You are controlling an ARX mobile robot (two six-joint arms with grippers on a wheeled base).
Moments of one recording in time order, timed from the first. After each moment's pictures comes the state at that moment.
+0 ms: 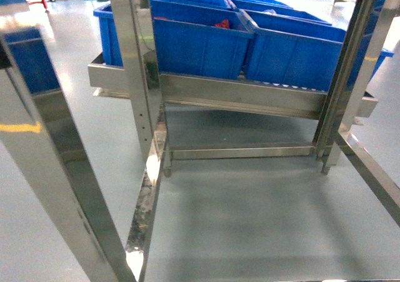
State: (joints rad) left arm 0.00 0.01 0.01 0.00 0.00 -0.01; right arm 0.00 0.00 0.01 0.00 0.00 0.00
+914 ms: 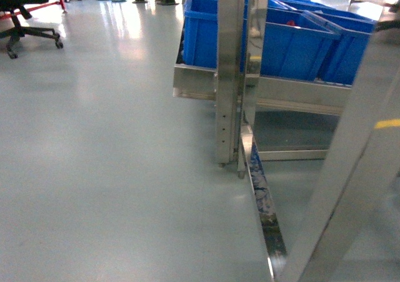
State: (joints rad) left arm 0.00 0.01 0.01 -0.01 0.00 -0.01; right arm 0.00 0.00 0.01 0.00 0.00 0.00
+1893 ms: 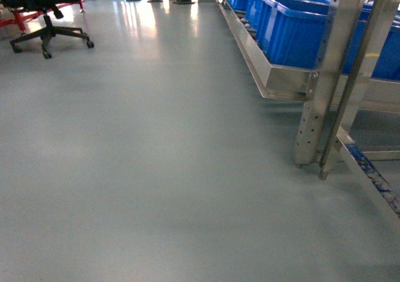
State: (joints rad) left arm 0.00 0.01 0.01 -0.01 0.00 -0.01; right arm 0.00 0.00 0.01 -0.01 0.00 0.00
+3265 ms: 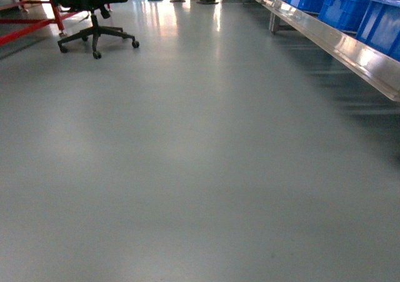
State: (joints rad) left arm 0.00 0.01 0.01 -0.01 0.00 -0.01; right arm 0.00 0.00 0.01 -0.01 0.00 0.00
